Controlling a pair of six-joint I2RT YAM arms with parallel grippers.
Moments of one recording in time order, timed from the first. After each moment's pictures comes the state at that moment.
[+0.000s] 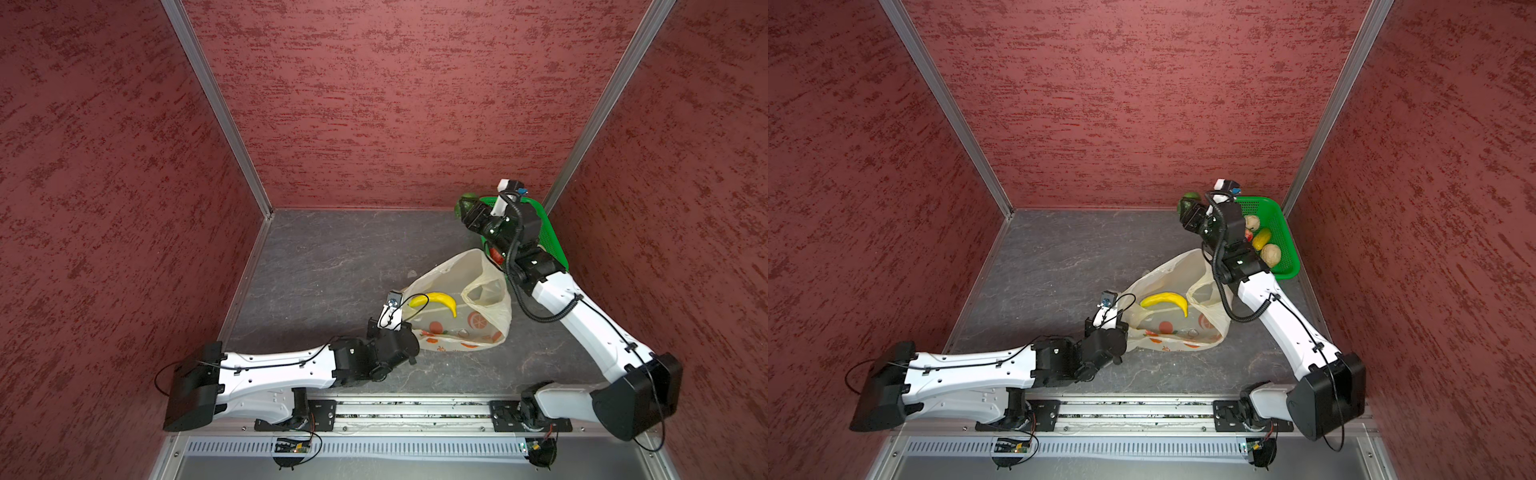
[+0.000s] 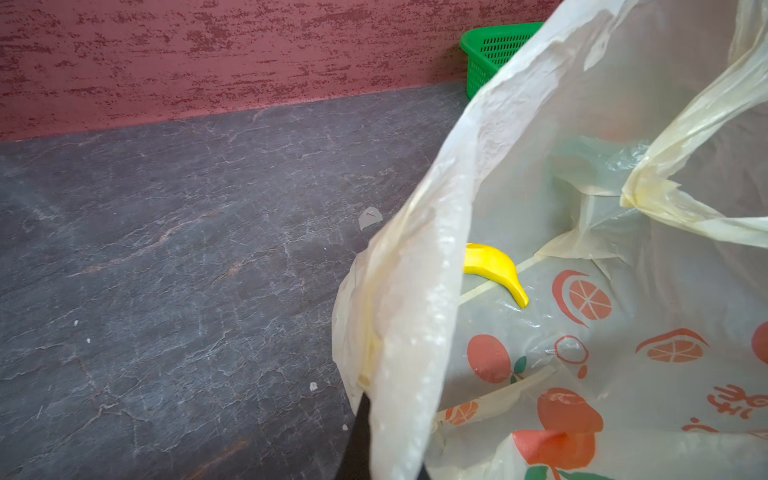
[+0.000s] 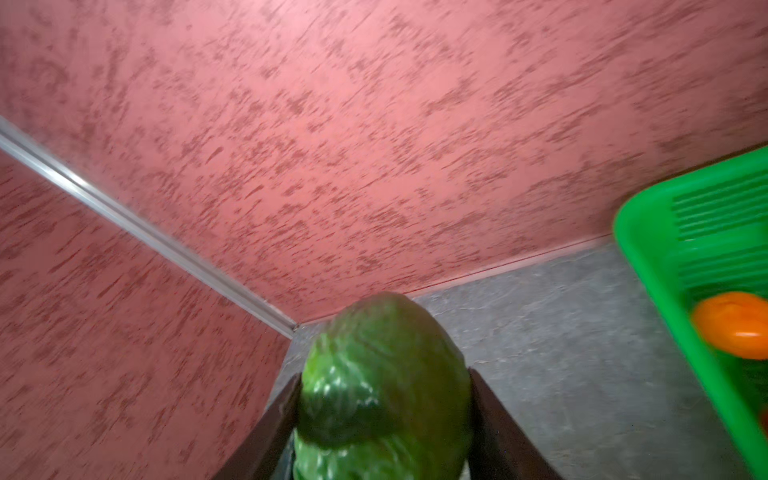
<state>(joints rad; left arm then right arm) -1.30 1.18 0.74 -0.28 -0.86 -0.64 0.30 1.32 1.22 -0.04 0.02 0.67</state>
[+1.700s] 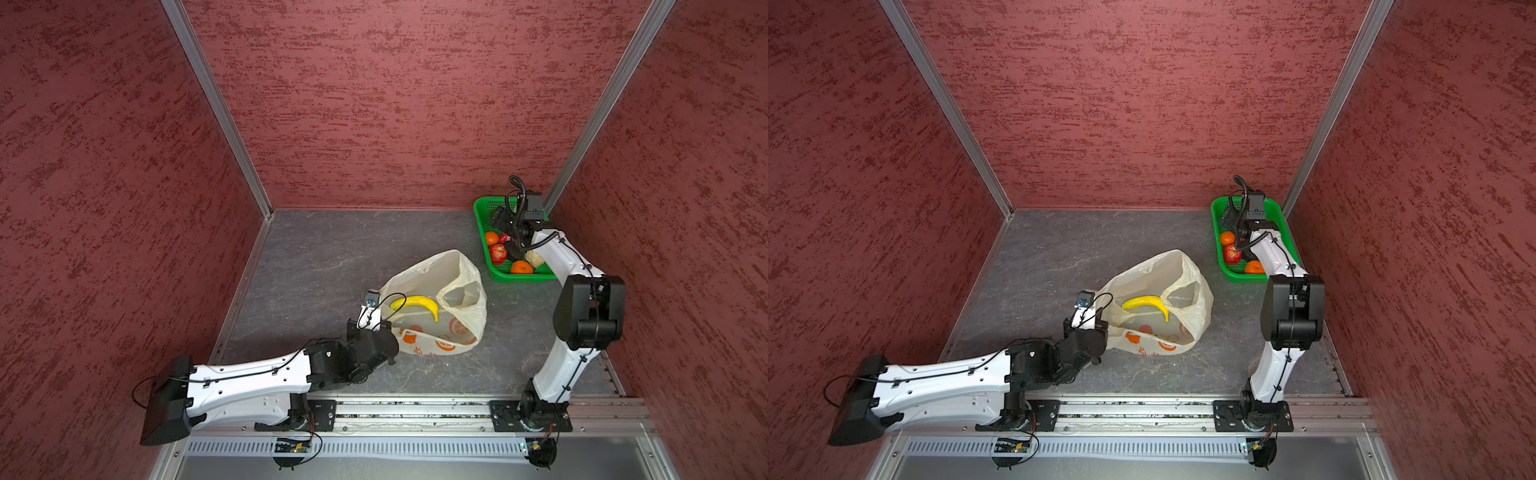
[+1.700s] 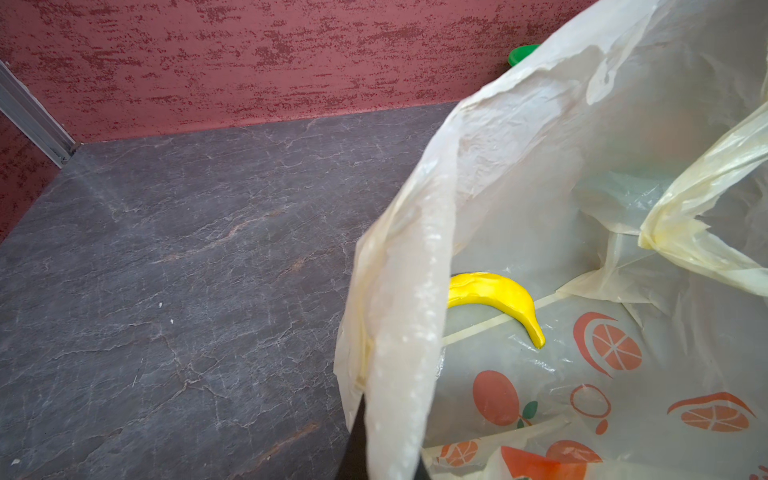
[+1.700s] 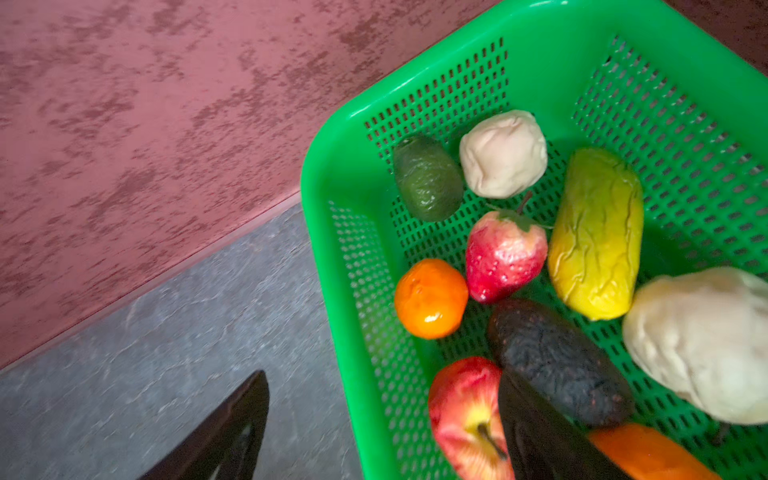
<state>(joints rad) -1.27 1.00 0.65 -0.37 -0.92 -0.63 -0.01 1.80 1.49 -0.37 -0.04 0.49</state>
